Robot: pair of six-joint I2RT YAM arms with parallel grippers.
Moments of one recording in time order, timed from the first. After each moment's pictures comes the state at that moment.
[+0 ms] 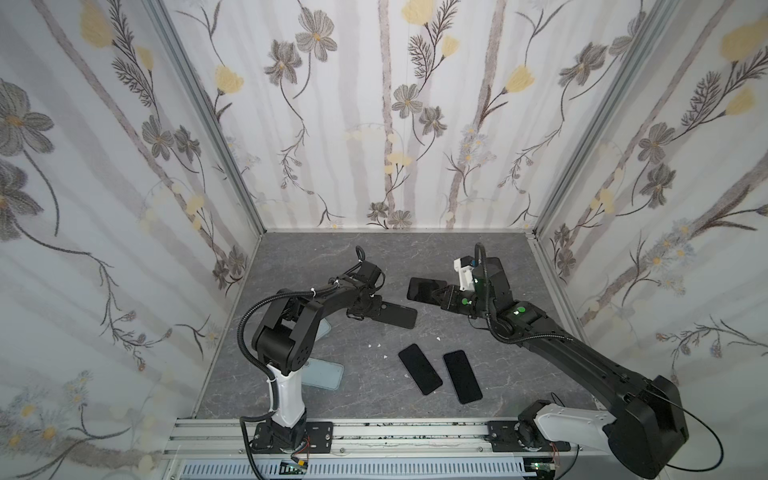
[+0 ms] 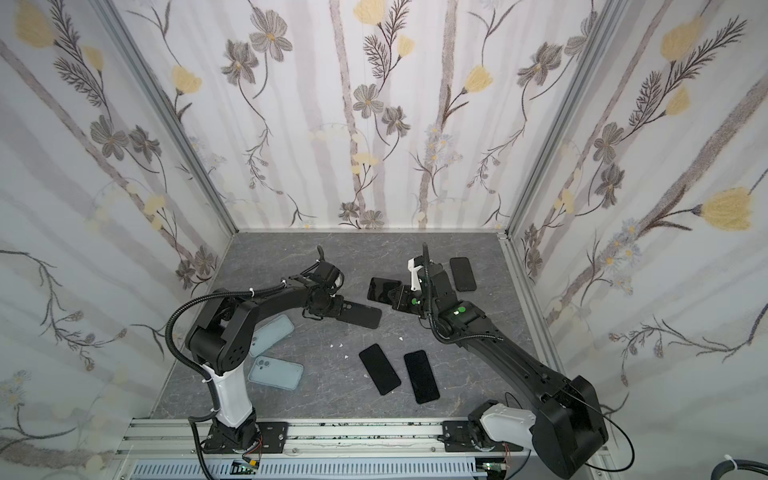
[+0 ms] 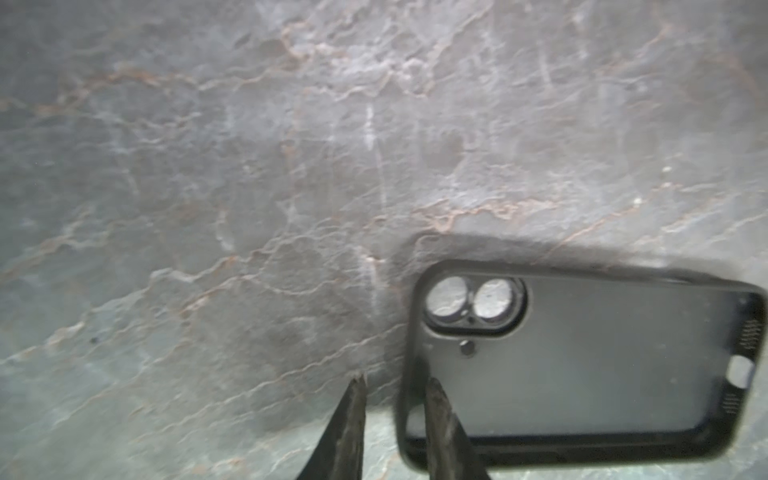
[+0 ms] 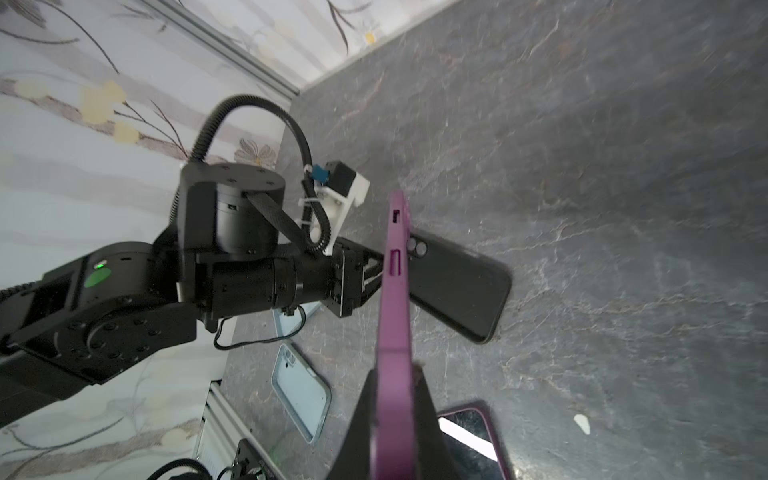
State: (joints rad) left arm -0.50 1.91 1.18 -0.50 0.07 -0.35; right arm 0.58 1.26 0.90 -0.23 -0.27 0.75
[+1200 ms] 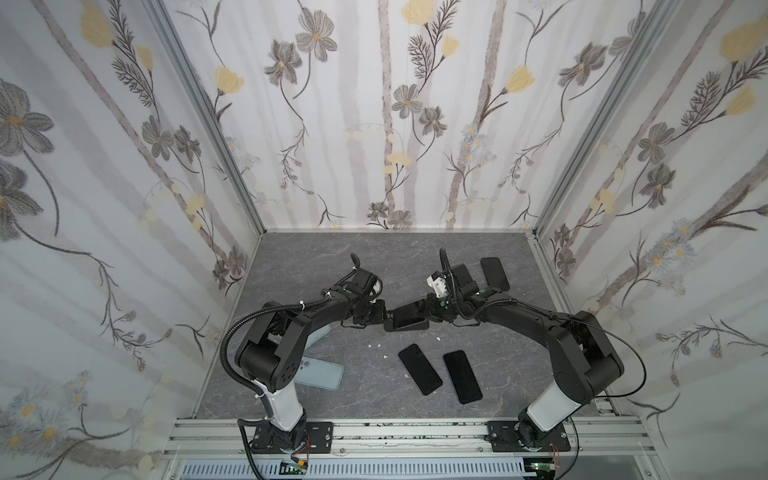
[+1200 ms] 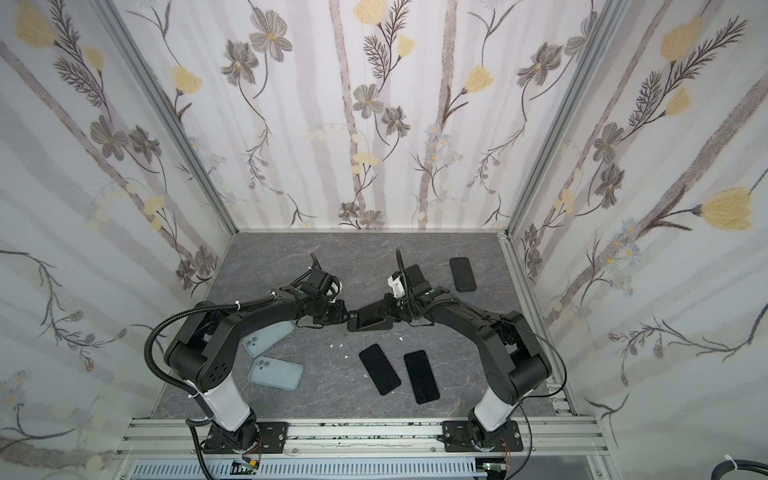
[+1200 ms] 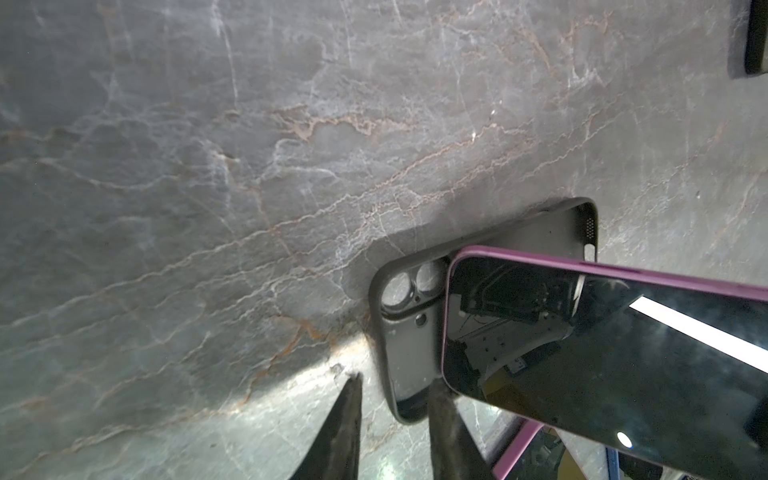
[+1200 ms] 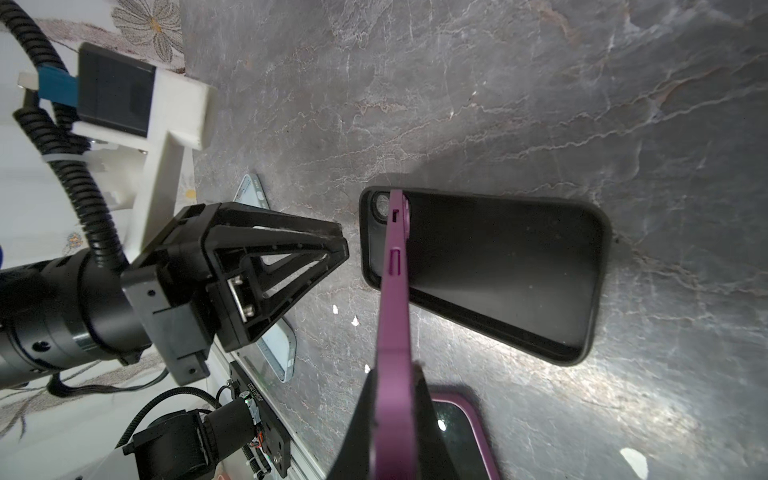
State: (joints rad) left arm -0.51 1.77 1.03 -0.35 0.30 -0.50; right arm 0.54 1.66 1.02 -0.29 -0.52 0.68
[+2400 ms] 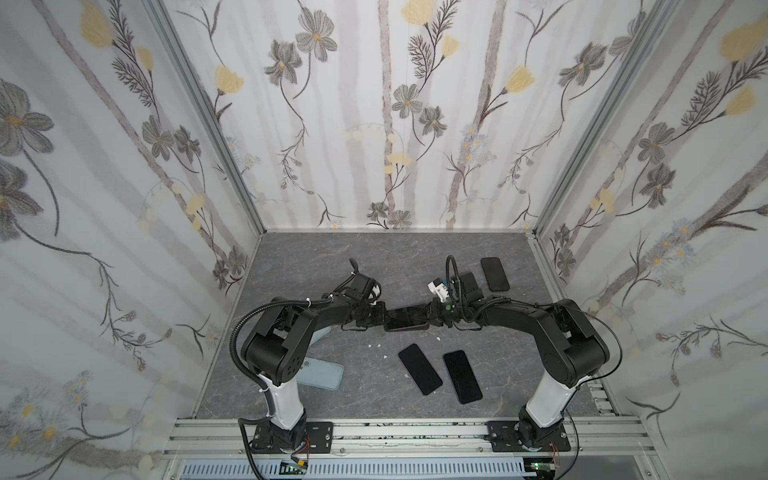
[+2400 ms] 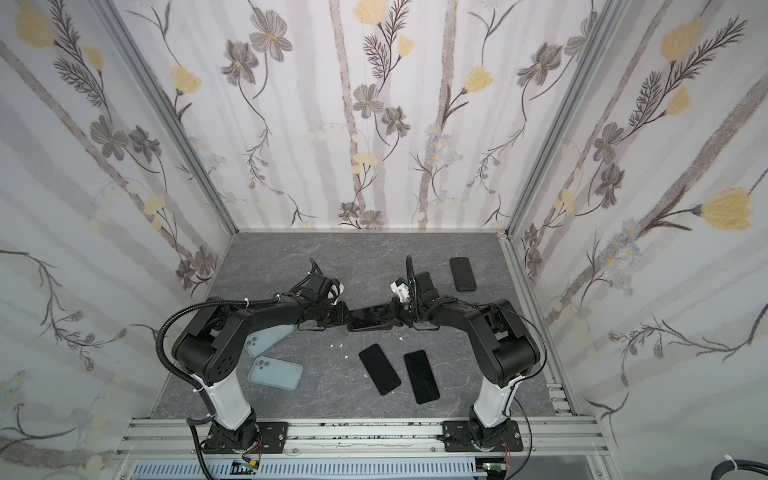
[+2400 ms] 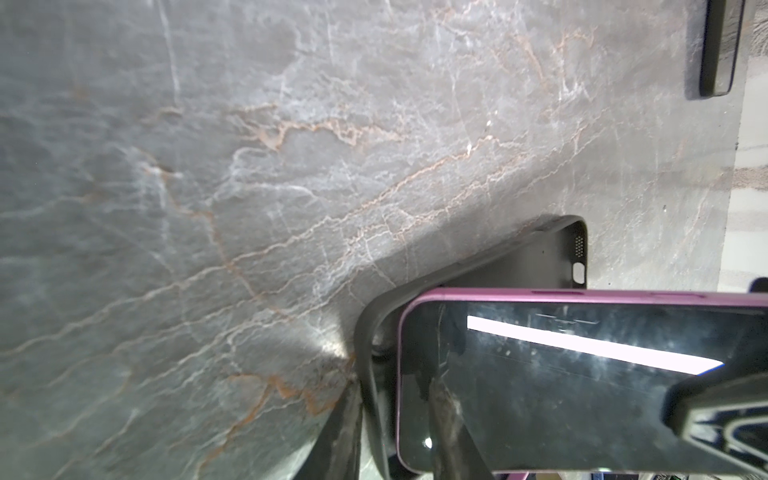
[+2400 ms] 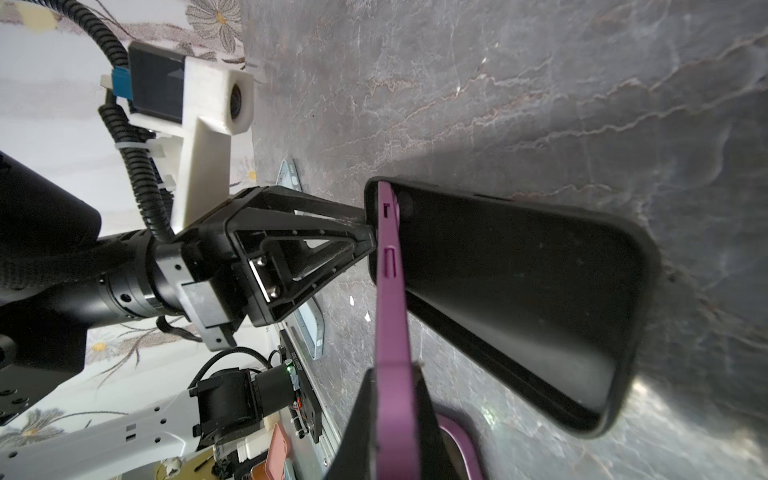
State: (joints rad) left arm -0.50 1.83 0.95 -0.16 0.38 -0.55; right arm 0.45 1.80 0.89 -0.01 -0.79 0.68
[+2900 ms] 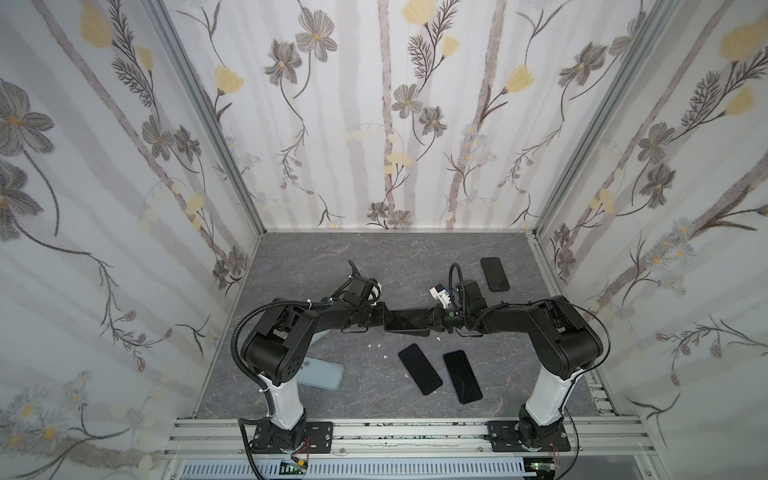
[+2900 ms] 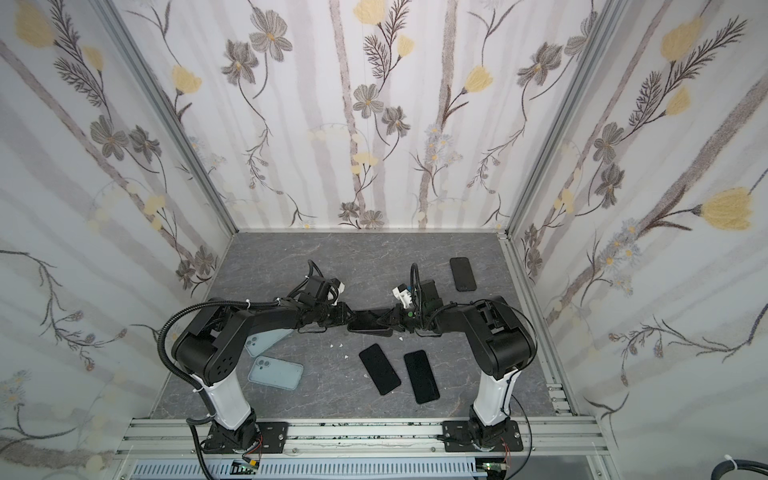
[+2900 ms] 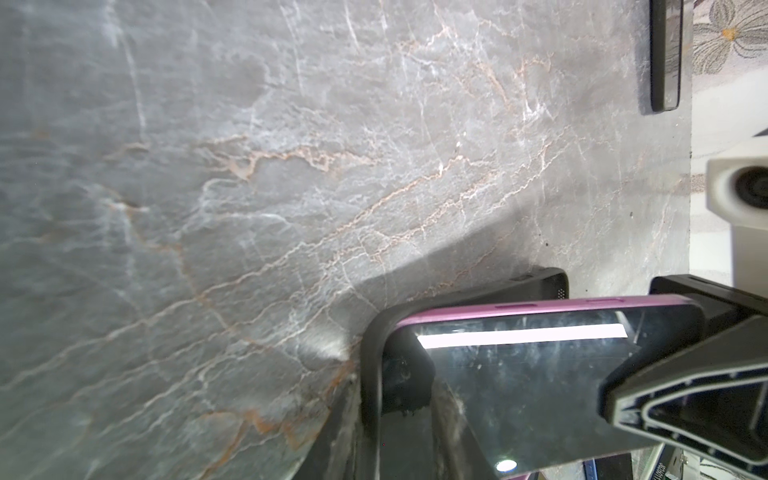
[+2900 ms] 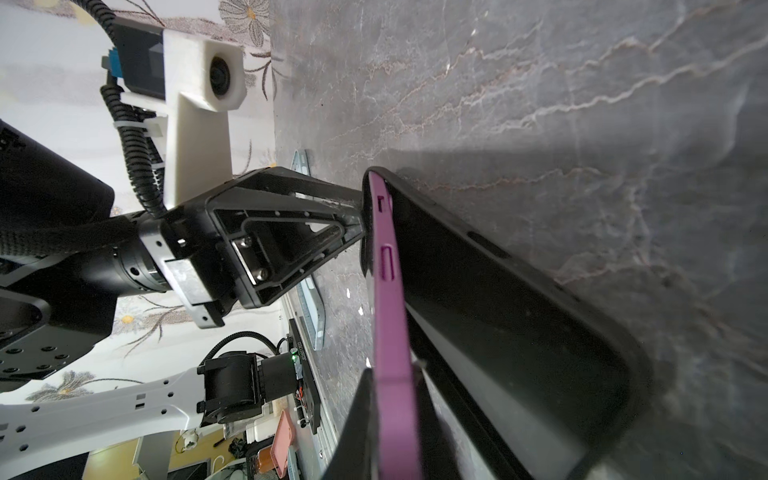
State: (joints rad) left arm -0.50 1.83 0.89 -0.03 0.41 -0.56; right arm 0.42 1.85 0.77 0.22 -0.88 0.70
